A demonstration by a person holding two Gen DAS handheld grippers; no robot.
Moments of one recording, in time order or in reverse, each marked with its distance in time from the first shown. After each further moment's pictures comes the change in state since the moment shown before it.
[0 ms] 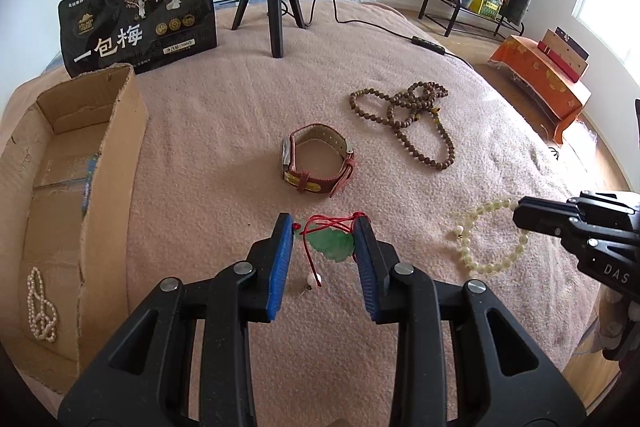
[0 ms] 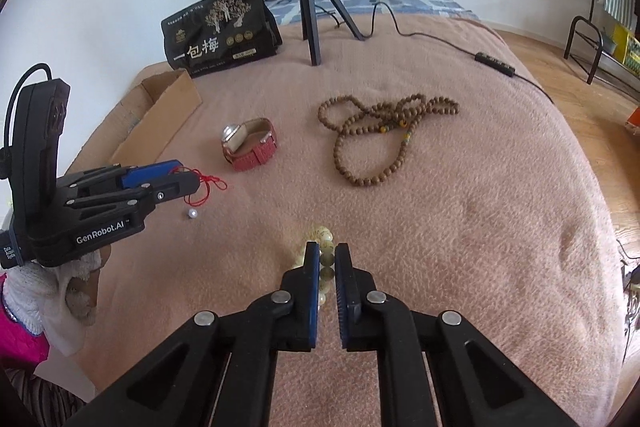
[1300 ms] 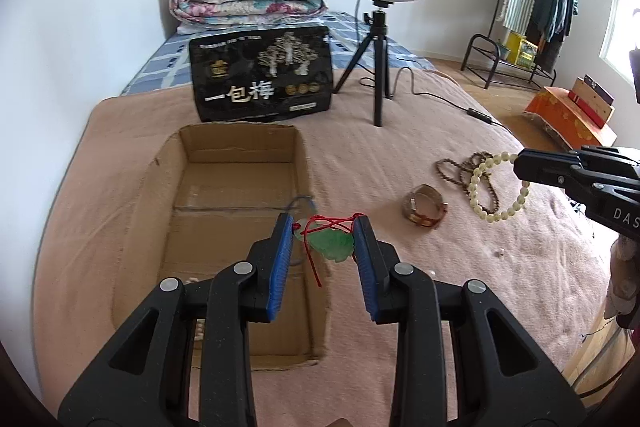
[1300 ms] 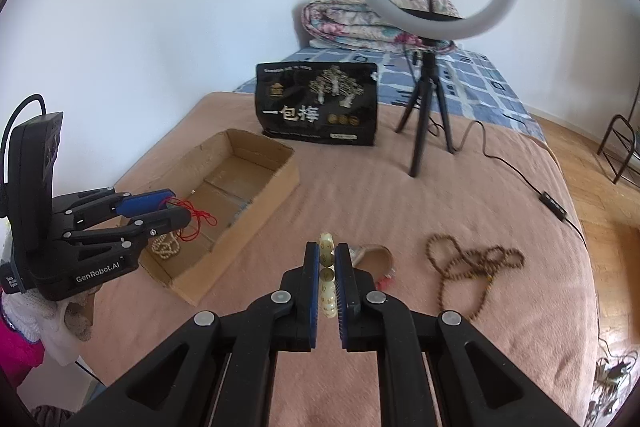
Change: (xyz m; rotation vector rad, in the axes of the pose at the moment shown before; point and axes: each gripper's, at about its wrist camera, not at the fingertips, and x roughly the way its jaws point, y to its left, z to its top) left arm -0.115 0.106 0.002 -0.088 -0.159 0.139; right arm -0.028 0.138 0.091 -0.235 -0.140 0.073
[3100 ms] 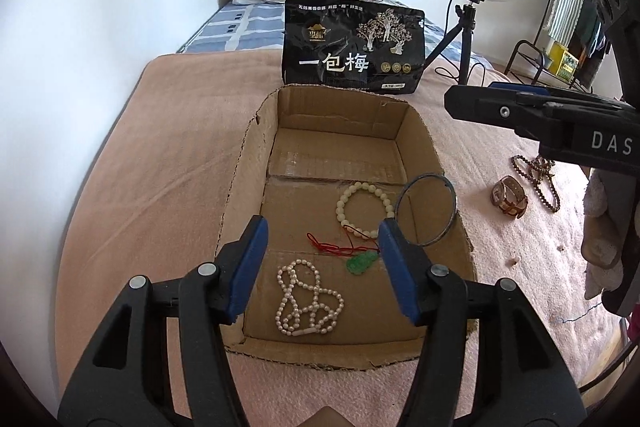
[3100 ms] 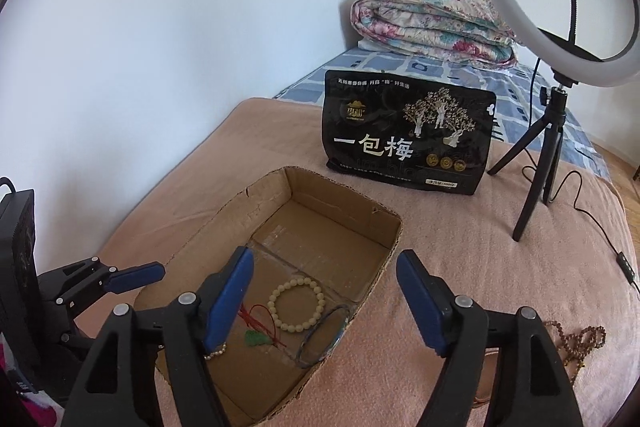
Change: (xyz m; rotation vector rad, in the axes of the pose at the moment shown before) left arm 0.013 0.091 -0.020 -0.098 0.053 0.102; right arm 0.106 0.085 0.071 -0.040 -0.001 0.080
